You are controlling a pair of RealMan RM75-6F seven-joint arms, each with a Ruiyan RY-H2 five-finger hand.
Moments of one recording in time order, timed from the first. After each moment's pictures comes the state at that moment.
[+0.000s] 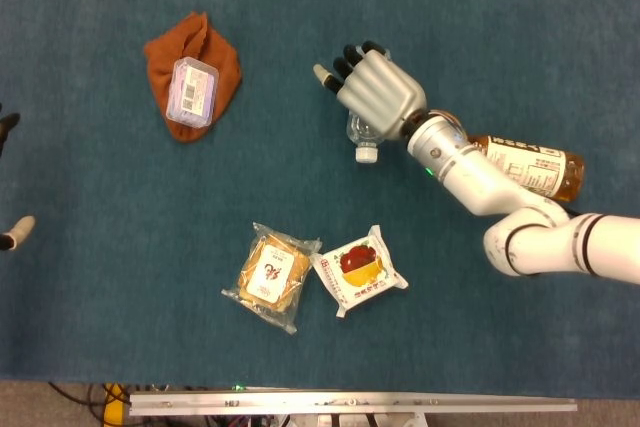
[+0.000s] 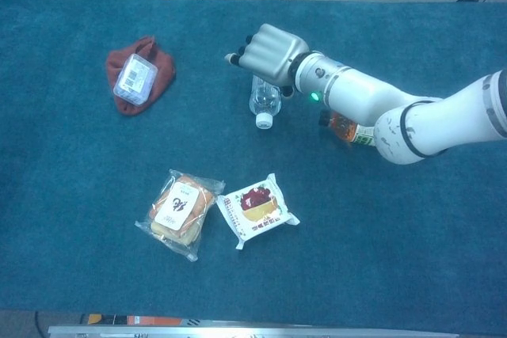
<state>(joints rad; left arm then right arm) -0.23 -0.92 0.03 -1.90 1.35 1.28 0.11 1.12 -1.78 0.10 -1.13 -0.99 0.75 -0.94</state>
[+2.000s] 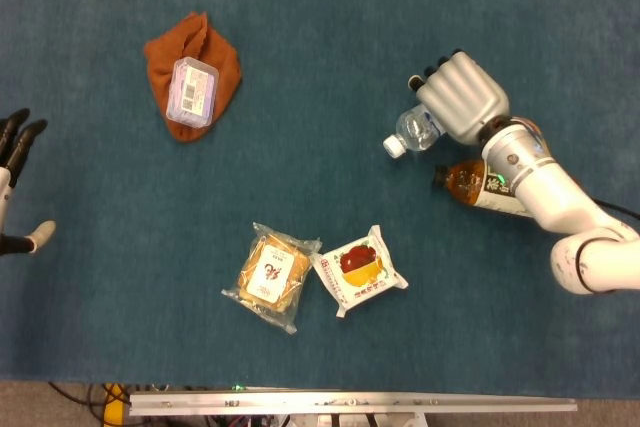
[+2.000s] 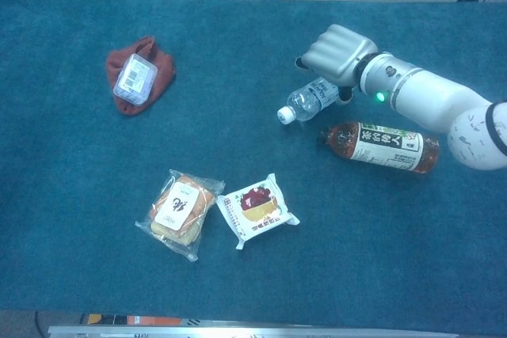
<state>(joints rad) -0.24 -0.94 0.01 -1.89 1.38 1.22 0.11 1.00 -1.56 0.01 -1.41 -0.84 0.86 -0.98</state>
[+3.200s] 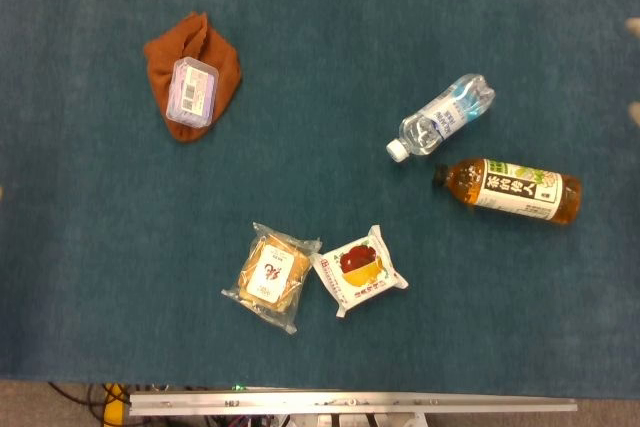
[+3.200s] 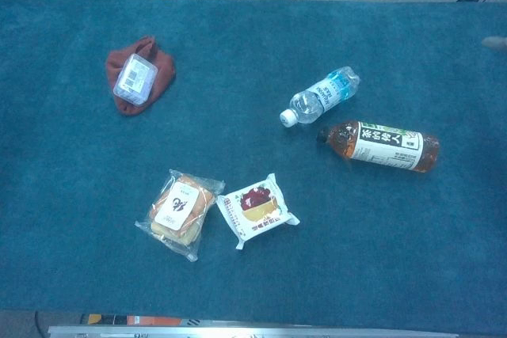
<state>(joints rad) -0.15 -1.04 -0.04 -1.72 1.46 1.49 0.18 0.51 -1.13 0.00 -1.80 -1.15 1.46 -0.53</state>
